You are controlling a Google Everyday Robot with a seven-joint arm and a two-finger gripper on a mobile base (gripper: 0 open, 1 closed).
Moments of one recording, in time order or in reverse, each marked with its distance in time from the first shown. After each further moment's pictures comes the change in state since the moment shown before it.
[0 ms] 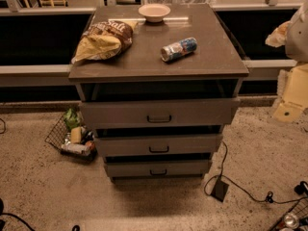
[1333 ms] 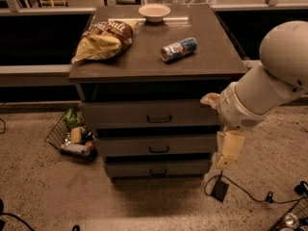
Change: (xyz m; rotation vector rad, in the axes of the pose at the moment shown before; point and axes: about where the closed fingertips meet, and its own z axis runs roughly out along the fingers) arm -0.043 0.054 0.173 -0.183 -0.210 -0.233
